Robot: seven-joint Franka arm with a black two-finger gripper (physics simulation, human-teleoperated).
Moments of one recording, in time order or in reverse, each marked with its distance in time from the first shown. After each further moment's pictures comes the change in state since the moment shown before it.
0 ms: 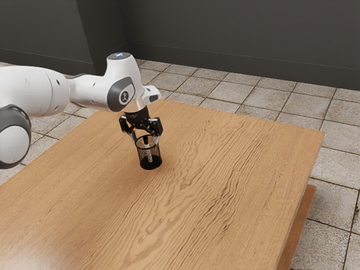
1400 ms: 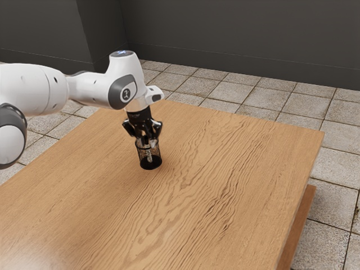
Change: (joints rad) arm -0.013 -0.040 -0.015 -0.026 -0.007 -0.057 -0.040
